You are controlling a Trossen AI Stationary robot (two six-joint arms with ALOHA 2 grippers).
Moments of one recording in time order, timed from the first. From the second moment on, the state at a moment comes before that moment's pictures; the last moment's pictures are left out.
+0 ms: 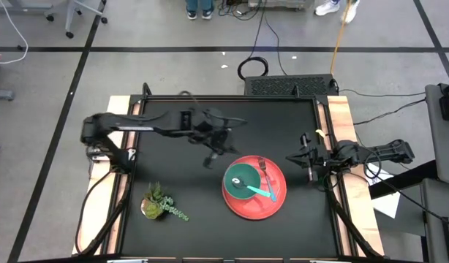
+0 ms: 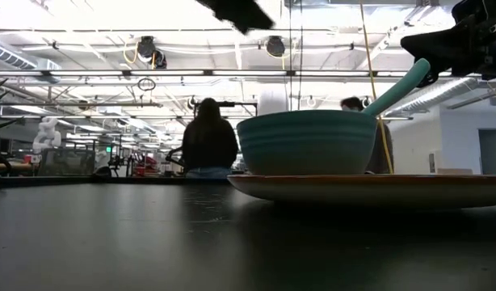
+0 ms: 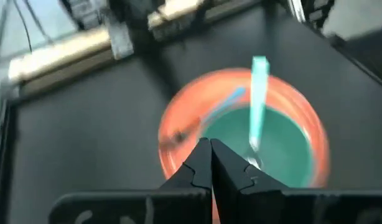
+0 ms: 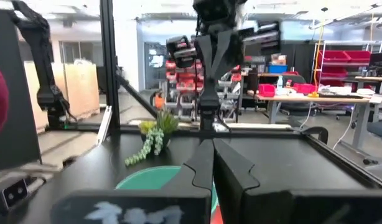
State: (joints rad) left arm 0.09 1.64 1.48 -0.49 0.30 0.43; right arm 0.14 0.05 0.02 0.18 0.08 -0.02
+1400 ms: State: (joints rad) left arm -0.02 0.81 0.10 0.72 0.01 0.02; right arm 0.14 0.02 0.02 0.13 0.04 0.04
